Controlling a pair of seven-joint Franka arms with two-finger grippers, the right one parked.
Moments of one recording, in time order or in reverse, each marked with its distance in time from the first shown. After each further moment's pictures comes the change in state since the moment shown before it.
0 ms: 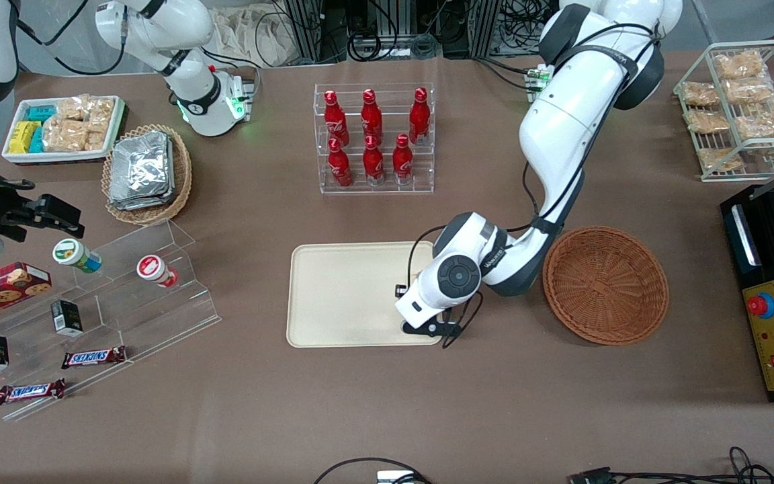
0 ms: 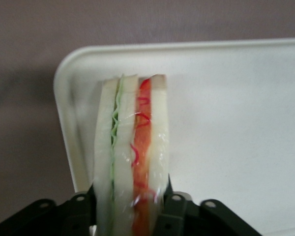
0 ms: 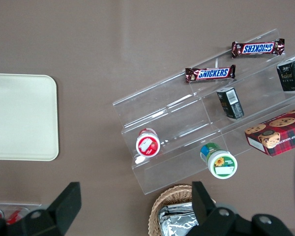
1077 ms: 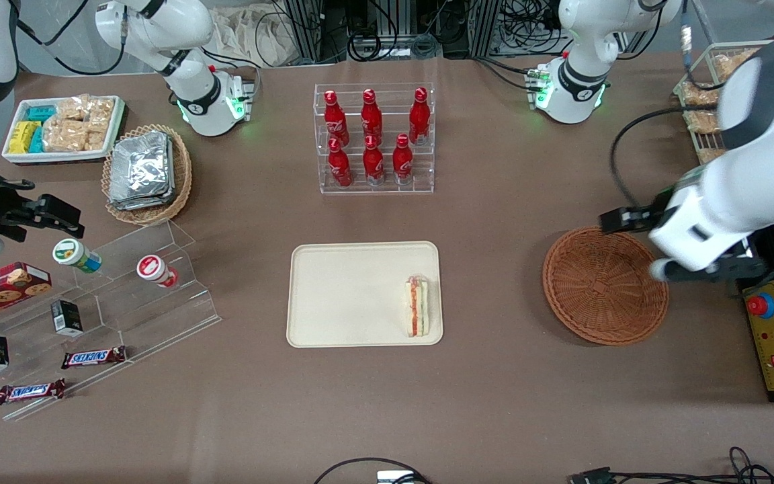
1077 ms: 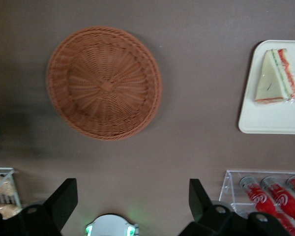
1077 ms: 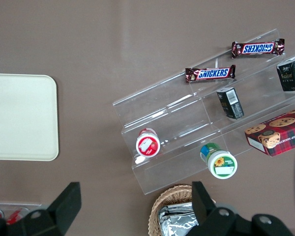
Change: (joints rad) arm 0.460 -0.622 0.016 0.007 0.015 -0.818 0.305
